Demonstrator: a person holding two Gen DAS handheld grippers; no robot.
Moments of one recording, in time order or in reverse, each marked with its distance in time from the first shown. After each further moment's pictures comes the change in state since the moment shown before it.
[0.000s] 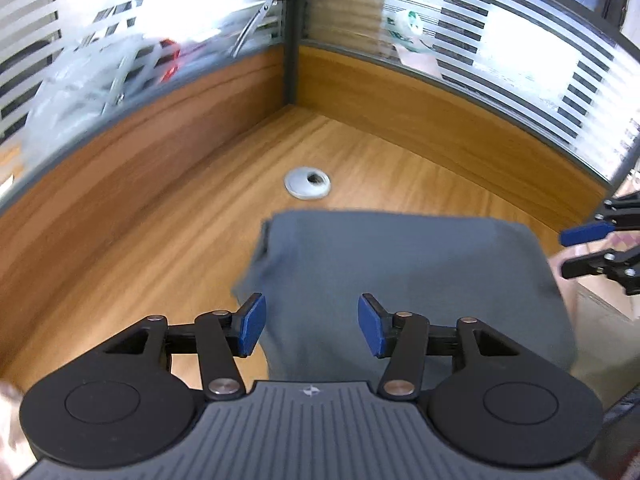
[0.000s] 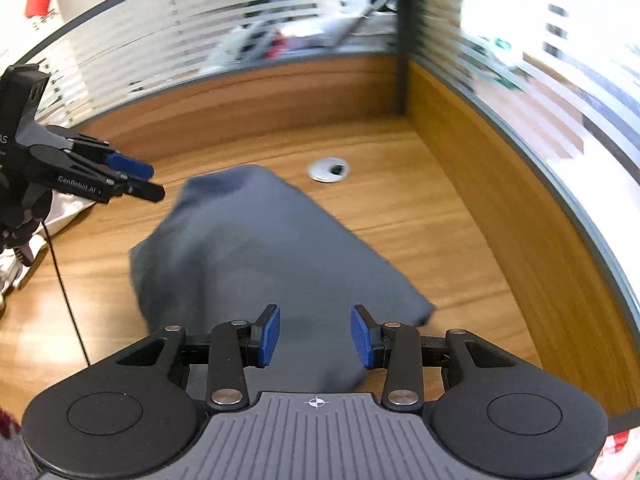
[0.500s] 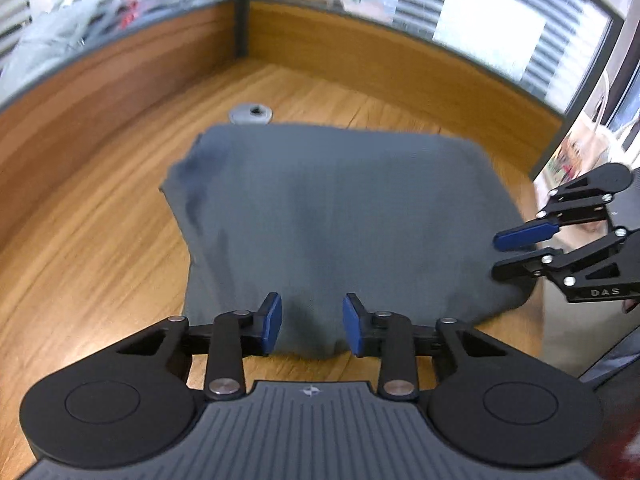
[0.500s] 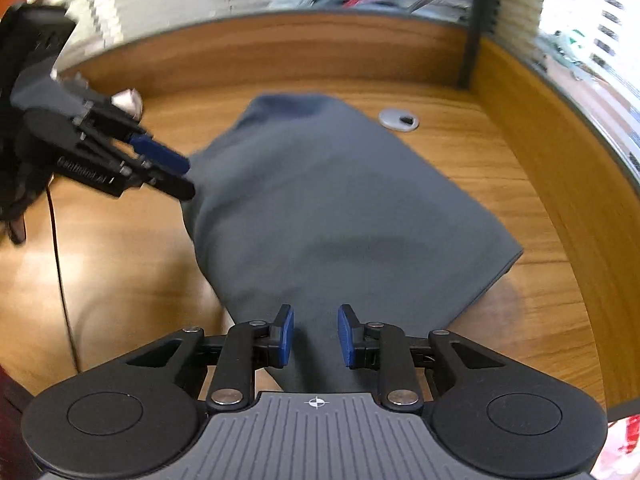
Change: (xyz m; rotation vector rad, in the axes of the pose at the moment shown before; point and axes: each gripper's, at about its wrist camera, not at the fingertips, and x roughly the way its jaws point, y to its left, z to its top) left arm 0.026 -0.026 -0.072 0.038 0.065 -0.070; right arm 0.033 0.058 -0.053 -0.162 0.082 0.011
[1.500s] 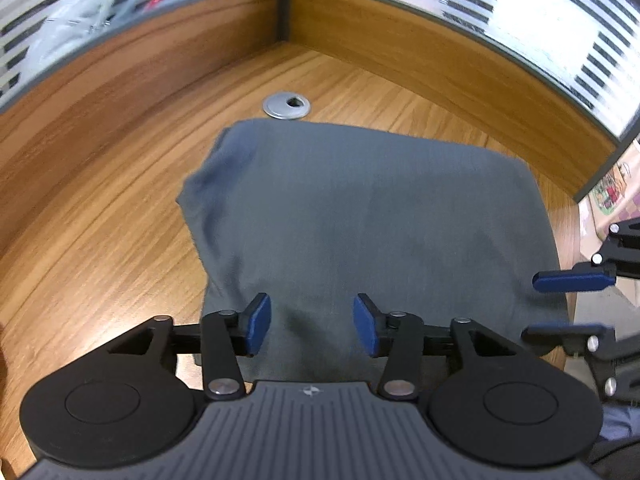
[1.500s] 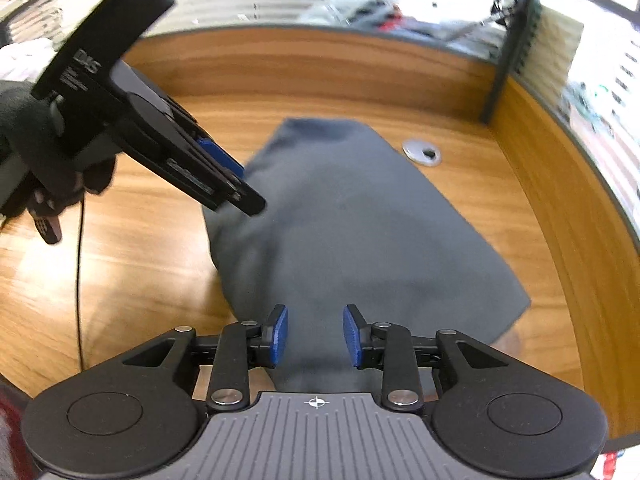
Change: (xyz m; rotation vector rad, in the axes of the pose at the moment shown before) left arm 0.010 -0.001 0.038 -0.128 0.032 0.122; right arm -0.018 0.031 0.026 -0.098 -0.038 -0.002
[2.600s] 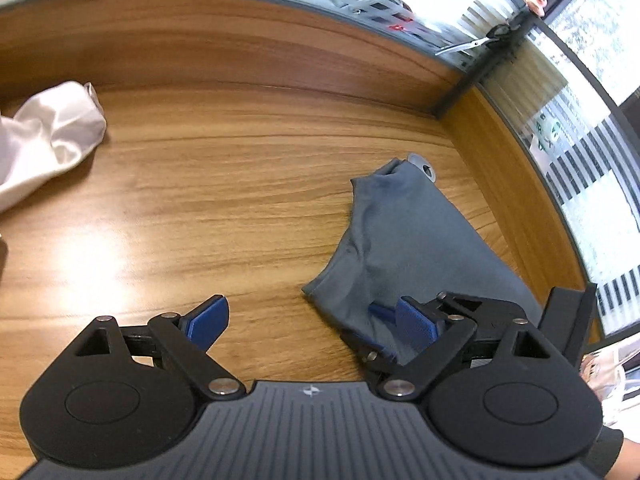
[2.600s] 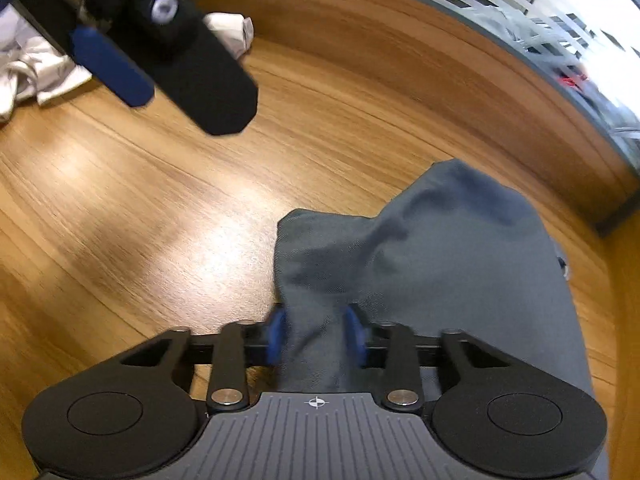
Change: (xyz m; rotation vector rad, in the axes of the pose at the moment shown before) left arm -0.071 0.096 -0.082 -0.663 -0.098 -0.033; right arm 0.135 0.090 0.064 -0.363 0.067 0.059
